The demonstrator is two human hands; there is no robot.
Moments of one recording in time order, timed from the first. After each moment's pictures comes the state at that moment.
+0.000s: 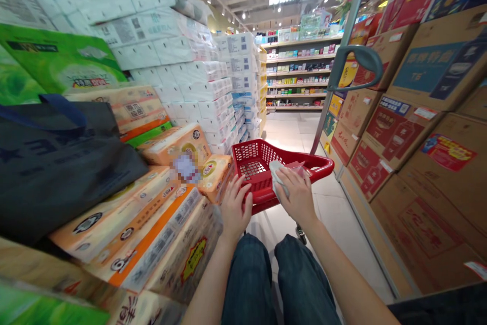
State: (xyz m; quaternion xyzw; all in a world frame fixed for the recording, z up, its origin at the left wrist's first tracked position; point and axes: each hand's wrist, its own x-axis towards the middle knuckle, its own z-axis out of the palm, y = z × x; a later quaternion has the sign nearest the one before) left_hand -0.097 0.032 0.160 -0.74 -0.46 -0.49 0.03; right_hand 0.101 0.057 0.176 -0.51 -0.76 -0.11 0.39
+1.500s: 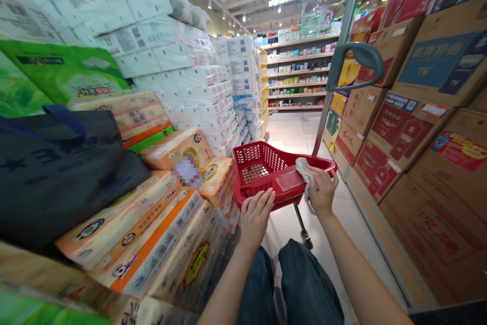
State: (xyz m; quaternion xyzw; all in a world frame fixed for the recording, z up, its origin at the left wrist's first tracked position) left_hand -0.059 0.034 0.131 -0.79 -0.42 -0.39 0.19; right_hand 0.170 0.103 0.140 -0.49 -0.64 -0.17 0.56
